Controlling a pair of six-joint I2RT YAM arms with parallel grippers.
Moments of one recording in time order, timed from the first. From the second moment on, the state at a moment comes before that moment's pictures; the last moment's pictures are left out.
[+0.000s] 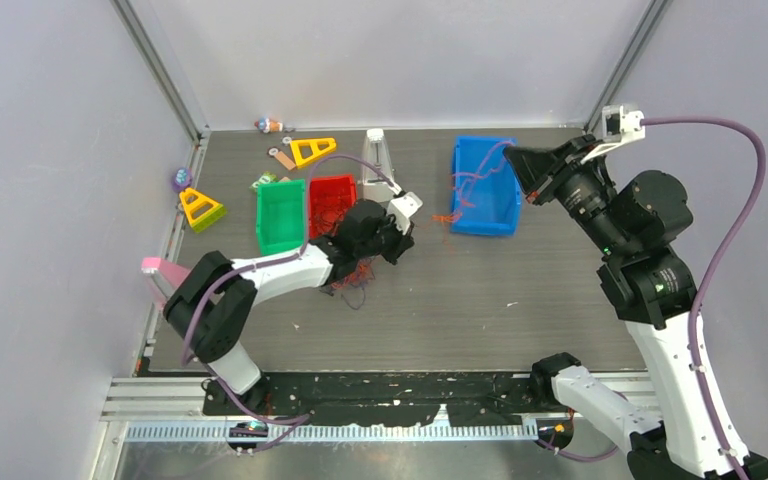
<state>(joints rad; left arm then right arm) -0.75 1.64 0.94 0.25 0.21 0.03 0.32 0.86 1.34 -0.34 -0.20 0.39</state>
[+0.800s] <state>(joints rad) -0.33 1.27 0.50 0.18 0.07 -0.45 0.31 0.55 1.09 -0.44 0.79 0.38</state>
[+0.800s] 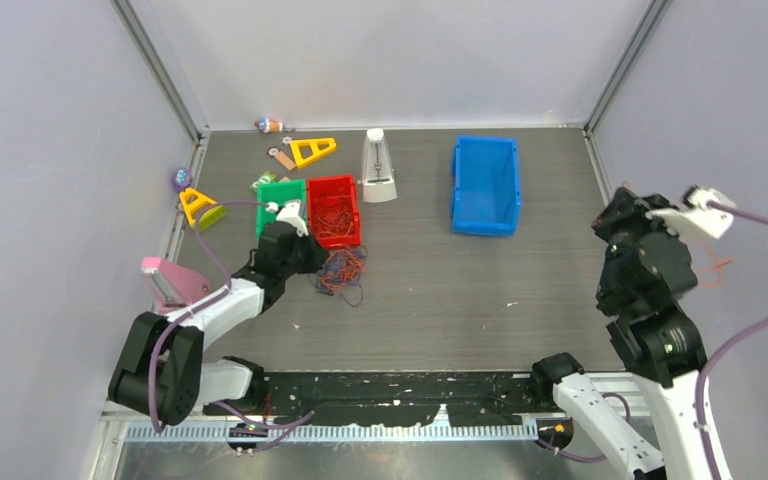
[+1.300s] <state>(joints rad) -0.51 1.04 0.45 0.31 0.14 -0.29 0.31 0.97 1.21 -0.43 0.47 0.39</state>
